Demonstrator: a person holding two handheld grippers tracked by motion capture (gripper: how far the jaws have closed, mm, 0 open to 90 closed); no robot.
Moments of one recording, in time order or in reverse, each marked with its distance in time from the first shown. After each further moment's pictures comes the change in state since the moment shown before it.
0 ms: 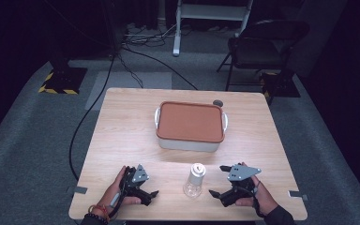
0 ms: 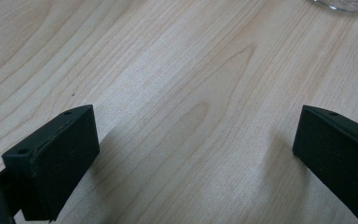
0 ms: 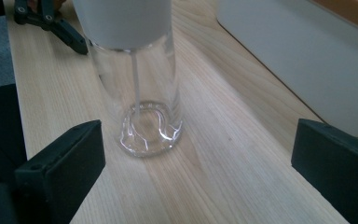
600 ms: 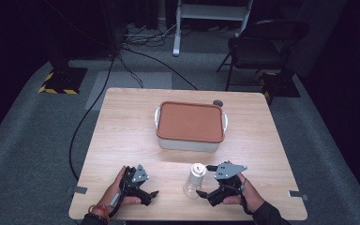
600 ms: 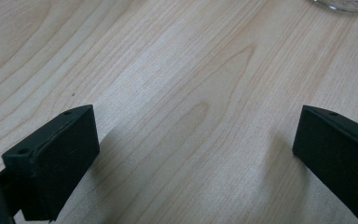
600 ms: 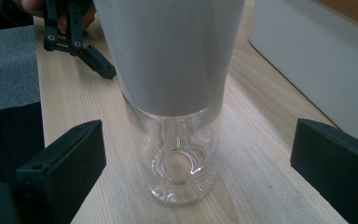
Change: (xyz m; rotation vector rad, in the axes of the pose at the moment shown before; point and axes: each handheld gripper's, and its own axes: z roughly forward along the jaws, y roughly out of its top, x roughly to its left) left arm 0.000 0.000 0.000 0.000 0.000 0.000; right arm 0.012 0.020 0.025 -0.018 0.069 -0.013
